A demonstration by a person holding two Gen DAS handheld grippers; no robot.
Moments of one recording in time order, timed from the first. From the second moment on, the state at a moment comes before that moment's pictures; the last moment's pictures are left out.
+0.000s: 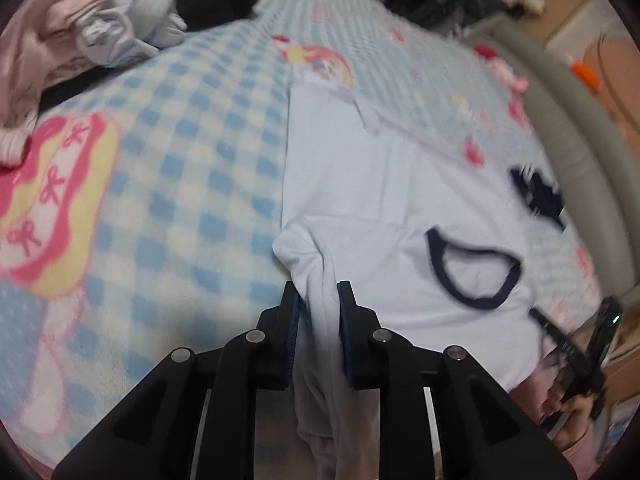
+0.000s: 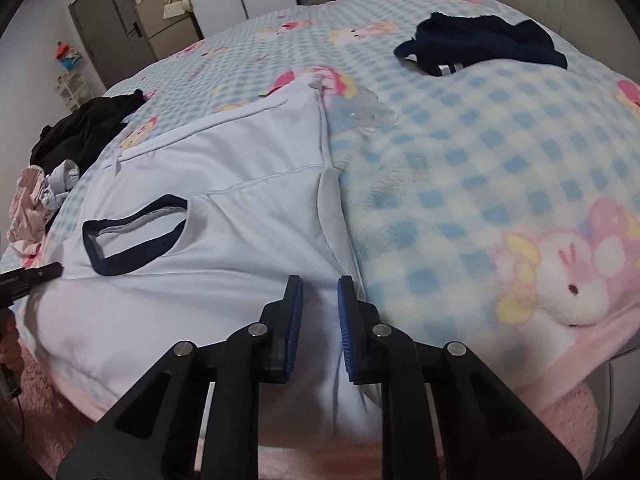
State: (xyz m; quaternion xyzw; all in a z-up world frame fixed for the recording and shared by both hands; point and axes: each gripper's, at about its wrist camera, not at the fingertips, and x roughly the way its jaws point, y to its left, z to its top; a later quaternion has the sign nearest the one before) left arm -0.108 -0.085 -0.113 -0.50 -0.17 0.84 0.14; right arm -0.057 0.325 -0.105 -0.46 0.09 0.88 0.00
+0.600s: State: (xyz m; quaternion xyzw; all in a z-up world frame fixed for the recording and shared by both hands) left arm -0.143 -0.036 -0.131 -0.51 -0.05 0.84 0.16; right arm -0.116 0.293 -0.121 -0.48 0.01 0.88 -0.02
